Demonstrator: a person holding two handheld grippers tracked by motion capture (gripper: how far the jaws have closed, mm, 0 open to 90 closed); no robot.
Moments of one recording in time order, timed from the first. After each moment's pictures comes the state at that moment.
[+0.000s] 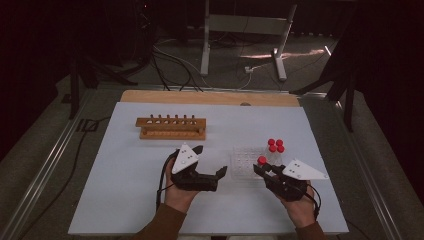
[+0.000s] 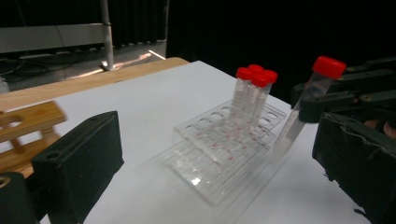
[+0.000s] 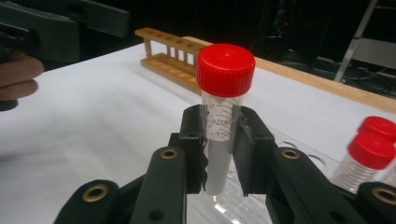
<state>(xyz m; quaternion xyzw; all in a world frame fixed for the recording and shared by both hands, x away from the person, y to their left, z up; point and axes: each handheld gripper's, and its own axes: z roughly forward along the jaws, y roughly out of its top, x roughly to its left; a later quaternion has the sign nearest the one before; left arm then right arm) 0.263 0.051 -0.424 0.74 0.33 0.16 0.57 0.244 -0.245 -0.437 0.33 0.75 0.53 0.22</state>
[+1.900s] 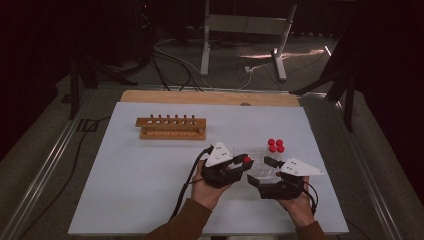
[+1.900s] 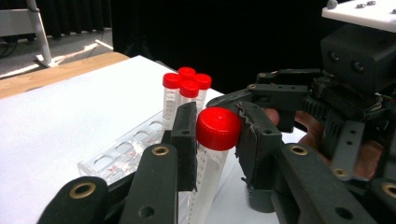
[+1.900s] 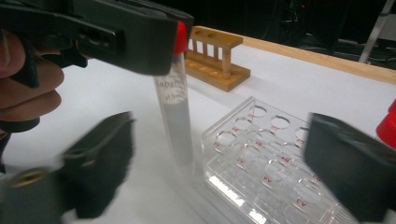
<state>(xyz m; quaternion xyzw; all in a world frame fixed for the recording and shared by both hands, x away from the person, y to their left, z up) 0.274 -0.012 -0.416 0.76 0.28 0.09 0.58 0.253 -0.247 -0.447 0.34 0.76 0.53 0.17</state>
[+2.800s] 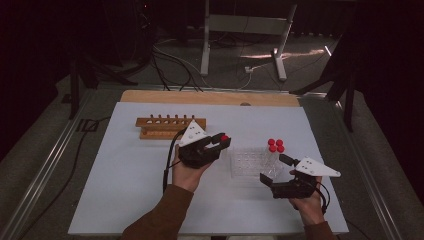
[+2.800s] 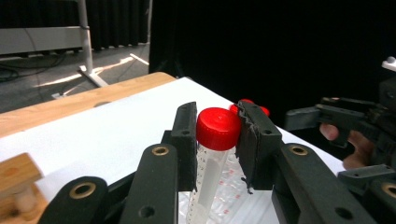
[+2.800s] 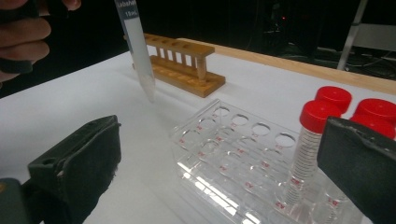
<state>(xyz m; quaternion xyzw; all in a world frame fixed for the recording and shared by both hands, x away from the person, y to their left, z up) 0.306 0.042 -0.390 0.73 0.32 0.13 0.59 0.254 -0.278 -0.447 0.36 0.73 0.54 0.19</state>
